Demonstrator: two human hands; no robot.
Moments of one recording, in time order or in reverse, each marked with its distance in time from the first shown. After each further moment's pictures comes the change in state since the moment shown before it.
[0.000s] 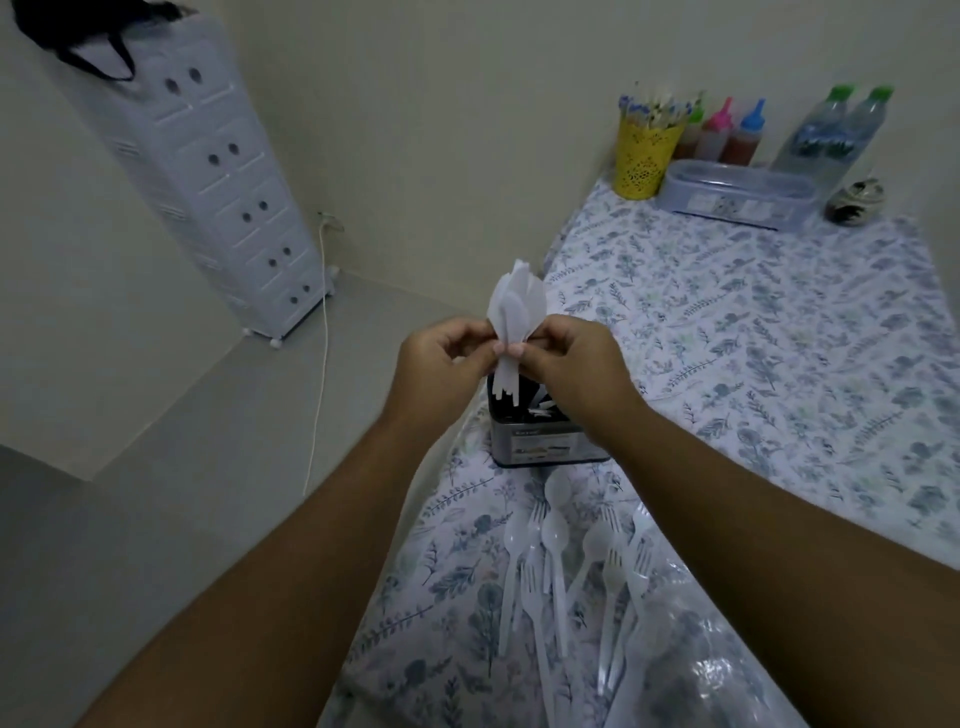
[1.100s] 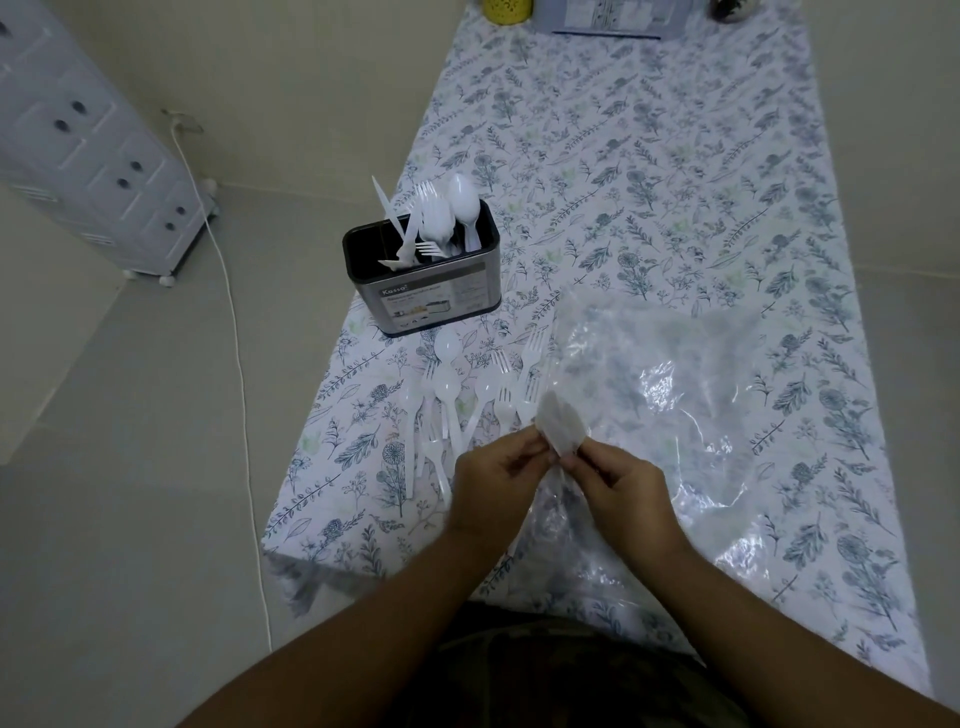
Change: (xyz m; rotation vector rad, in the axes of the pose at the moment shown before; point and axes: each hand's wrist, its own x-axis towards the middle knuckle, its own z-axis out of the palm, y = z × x) left_hand -0.246 -0.077 0.143 0.087 -0.286 -0.154; right_hand -0.277 0.154 -0.088 -0.066 0.180 0.247
